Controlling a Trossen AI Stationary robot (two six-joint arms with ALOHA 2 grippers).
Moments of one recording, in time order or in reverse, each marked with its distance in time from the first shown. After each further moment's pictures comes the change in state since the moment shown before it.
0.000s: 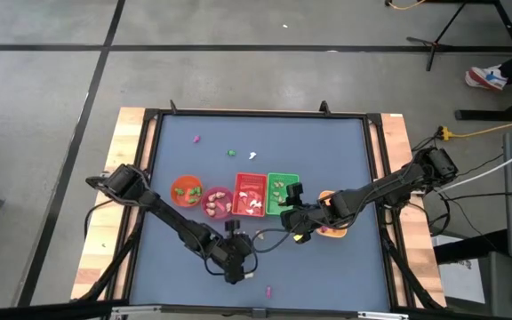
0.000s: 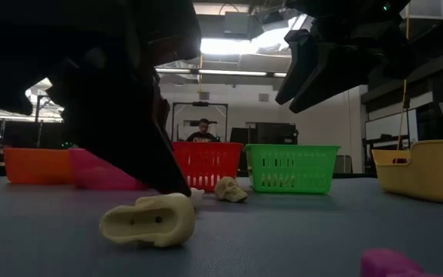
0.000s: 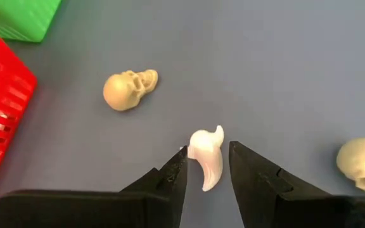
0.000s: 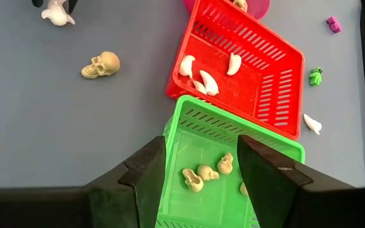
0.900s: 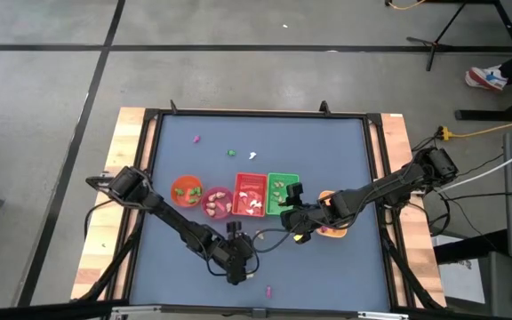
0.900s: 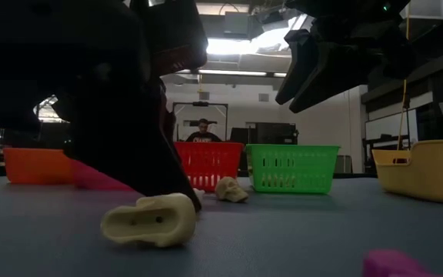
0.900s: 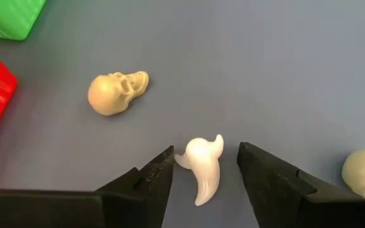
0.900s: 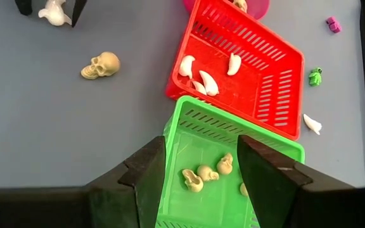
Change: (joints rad) left arm 0.004 0.046 0.001 0.058 0.001 -0.008; right arm 0.000 0.000 0.000 0.001 0.000 0.000
